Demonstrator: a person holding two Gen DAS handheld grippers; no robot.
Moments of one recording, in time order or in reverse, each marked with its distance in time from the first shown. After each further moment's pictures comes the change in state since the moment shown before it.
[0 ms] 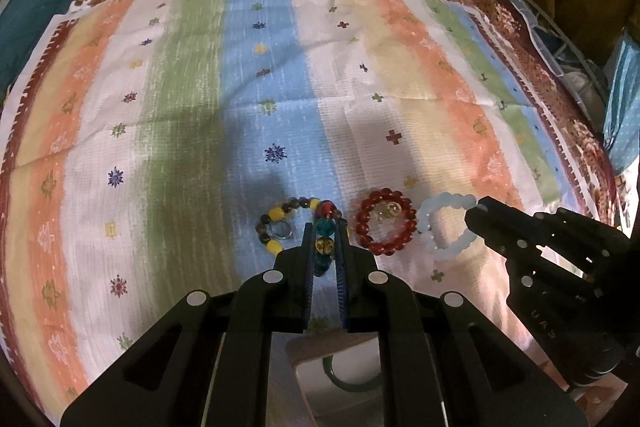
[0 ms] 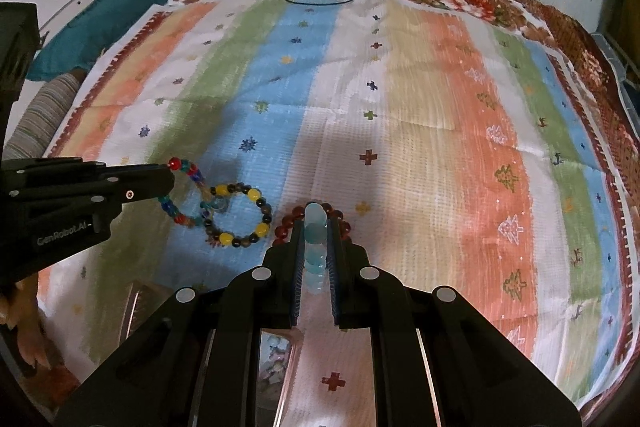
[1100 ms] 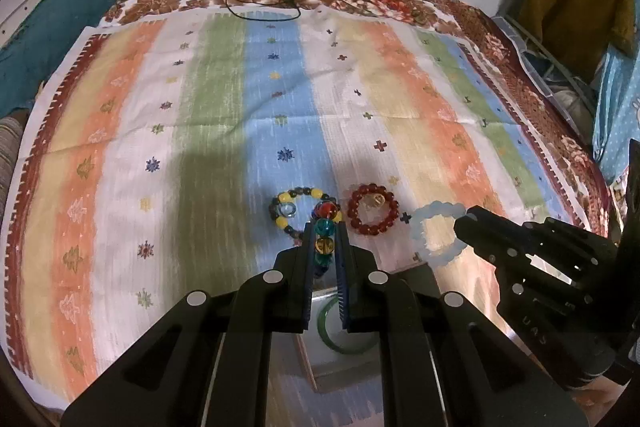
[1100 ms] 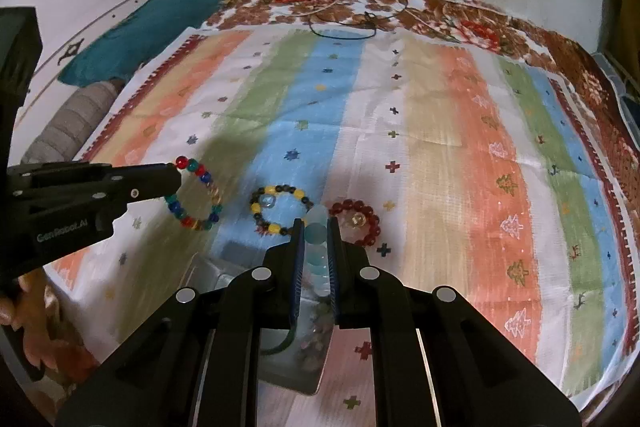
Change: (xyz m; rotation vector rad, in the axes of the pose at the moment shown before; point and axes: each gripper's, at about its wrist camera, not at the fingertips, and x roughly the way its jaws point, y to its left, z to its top) left arm -0.068 -0.007 -0.049 -0.016 -0.138 0.024; right arm -0.057 0.027 -0.034 -0.040 -0.124 0.058
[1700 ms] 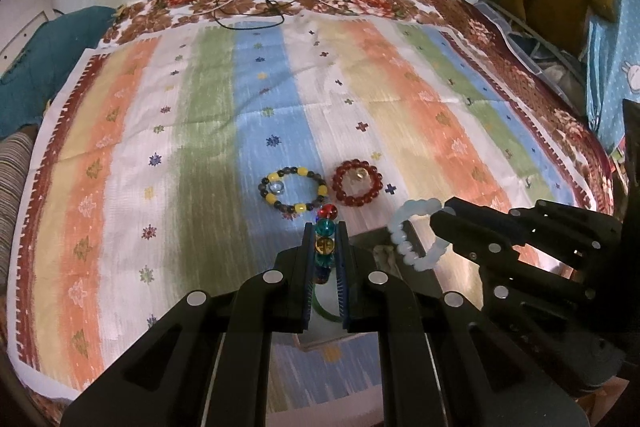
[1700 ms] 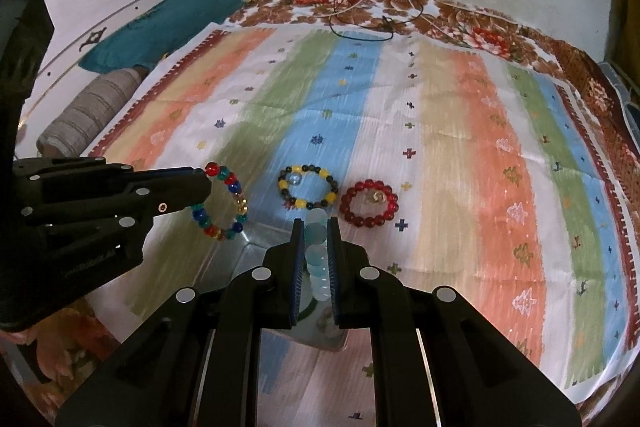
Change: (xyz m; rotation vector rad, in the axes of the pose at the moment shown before) left arm -0.022 -0.029 -0.040 0.084 -0.032 0.028; right arm -0.023 0.017 -0.029 -0.037 -0.010 0.032
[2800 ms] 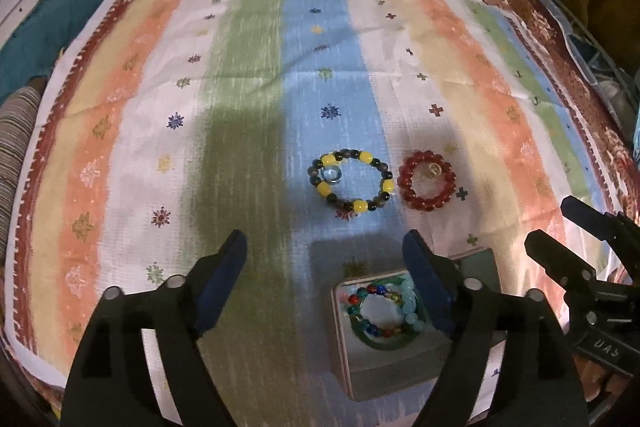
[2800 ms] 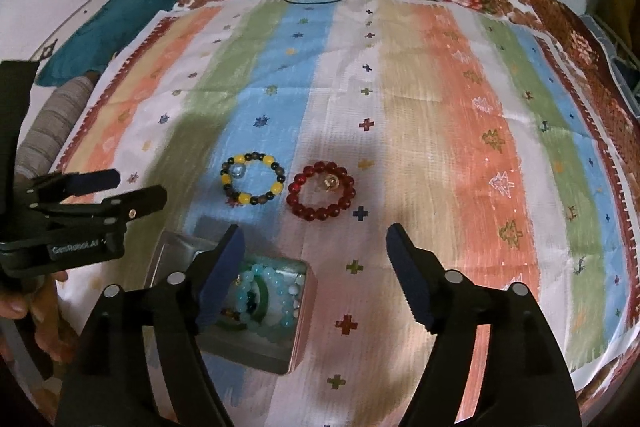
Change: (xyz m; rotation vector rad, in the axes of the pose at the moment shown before) left arm 0.070 0.051 0.024 -0.147 0.160 0.097; right arm 0.044 -0.048 0.019 0.126 0.126 -0.067
